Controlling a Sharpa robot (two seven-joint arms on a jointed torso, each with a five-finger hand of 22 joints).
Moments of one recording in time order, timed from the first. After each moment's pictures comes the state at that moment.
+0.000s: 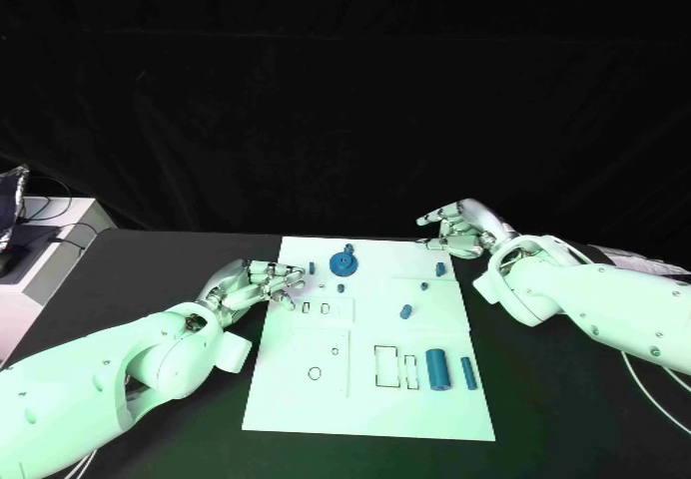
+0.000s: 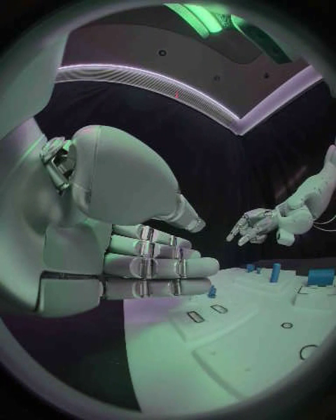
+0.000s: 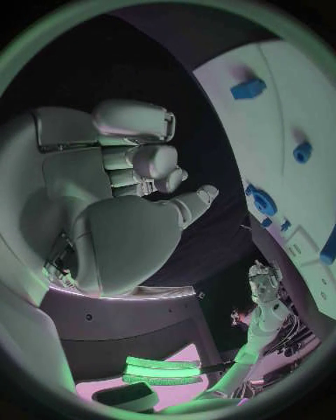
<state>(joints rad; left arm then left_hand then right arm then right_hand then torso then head) 1.03 -0.88 0.17 1.52 -0.31 -0.23 0.28 1.37 -0.03 0.17 0.07 0.11 1.04 0.18 0.07 0.07 1.21 0.10 0.06 0.06 1.33 0.01 0.40 0.57 0.11 0.96 0.04 0.85 0.36 1.34 -0.81 -0.08 1.31 -0.96 -0.56 0.13 1.33 -0.04 0.03 -0.11 0.33 0.99 0.16 0.07 0.06 1.19 0.04 1.03 1.19 1.42 -0.05 1.18 0.76 0.07 1.47 -0.06 1.28 1.31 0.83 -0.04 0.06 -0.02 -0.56</state>
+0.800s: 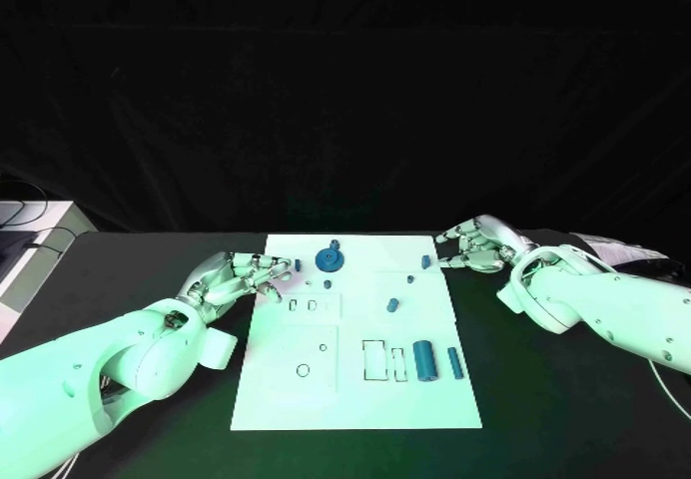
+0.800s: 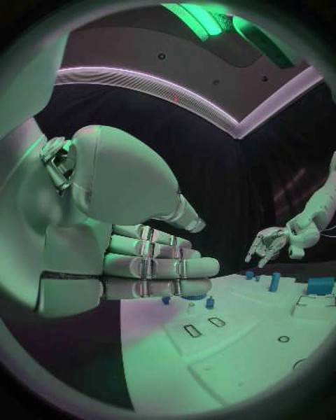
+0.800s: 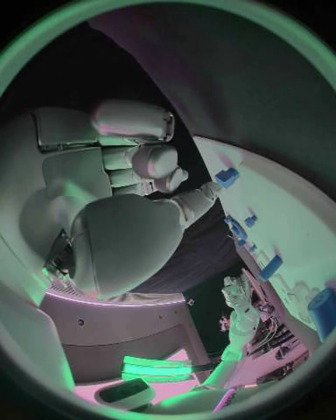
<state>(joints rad) 1.03 -0.90 0.19 1.55 -0.32 -0.23 0.28 1.37 -0.03 0.17 0.07 0.11 1.04 0.18 0.07 0.07 1.21 0.10 0.06 0.06 1.33 0.01 0.41 0.57 0.11 0.96 0.04 0.85 0.36 1.28 -0.89 -0.09 1.24 -1.00 -0.48 0.21 1.36 -0.07 0.03 -0.13 0.33 1.00 0.16 0.07 0.06 1.19 0.04 1.03 1.19 1.42 -0.05 1.18 0.78 0.07 1.47 -0.06 1.29 1.31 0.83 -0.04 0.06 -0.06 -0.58</state>
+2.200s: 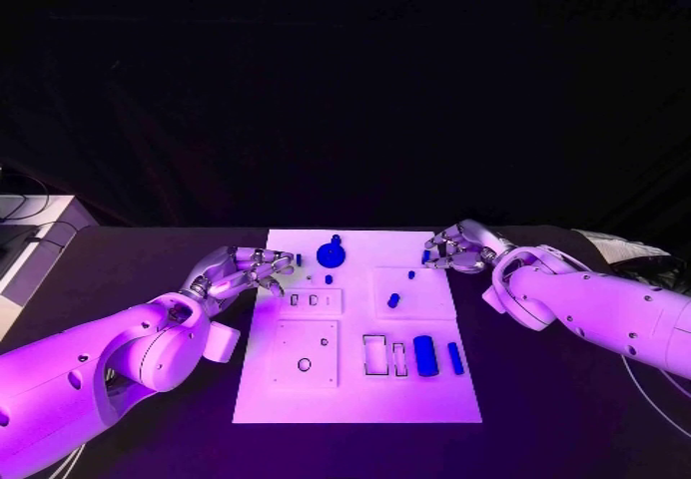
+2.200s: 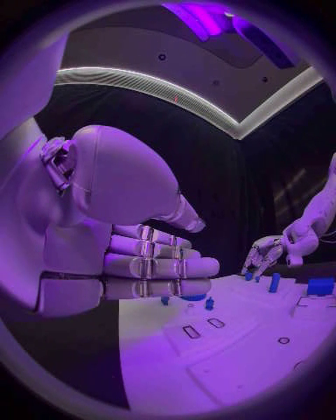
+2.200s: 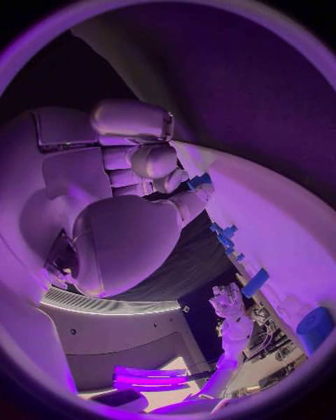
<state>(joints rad) 1.02 -0.90 0.20 1.54 -0.32 -0.23 0.29 1.37 -0.03 0.17 0.07 0.11 1.04 0.18 0.07 0.07 1.21 0.10 0.06 0.06 1.33 0.01 0.41 0.57 0.11 0.96 0.04 0.85 0.36 1.26 -0.79 -0.09 1.16 -1.03 -0.45 0.14 1.35 -0.06 0.03 -0.12 0.33 1.01 0.15 0.07 0.06 1.19 0.04 1.04 1.20 1.42 -0.05 1.18 0.80 0.07 1.47 -0.06 1.29 1.31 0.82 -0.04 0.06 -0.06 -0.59</state>
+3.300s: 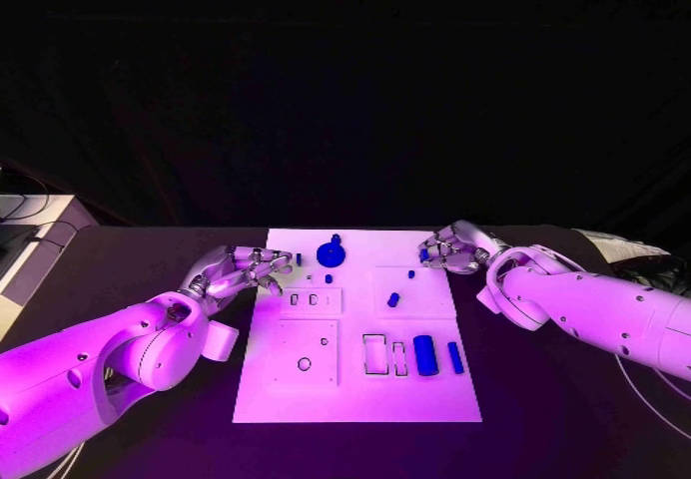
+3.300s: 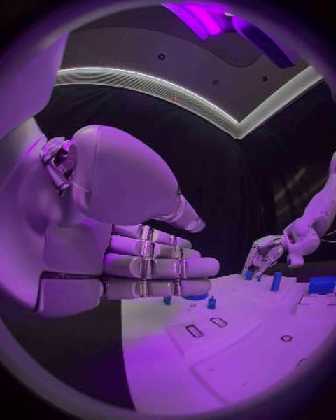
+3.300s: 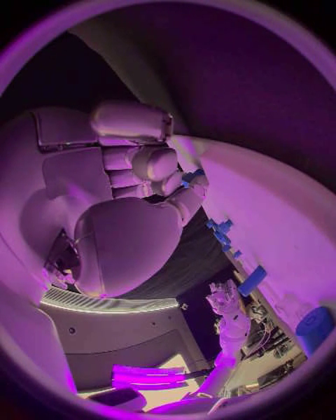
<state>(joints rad) 1.02 -0.90 0.20 1.54 -0.32 -0.23 0.29 1.37 -0.03 0.17 0.07 0.11 1.04 0.18 0.07 0.07 1.21 0.10 0.06 0.06 1.33 0.01 0.41 0.57 0.11 0.96 0.04 0.85 0.36 1.25 -0.77 -0.09 1.16 -1.04 -0.45 0.14 1.31 0.02 0.25 -0.17 0.37 1.09 0.10 0.07 0.06 1.21 0.02 1.05 1.23 1.42 -0.06 1.17 0.81 0.07 1.46 -0.07 1.29 1.31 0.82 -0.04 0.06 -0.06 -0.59</state>
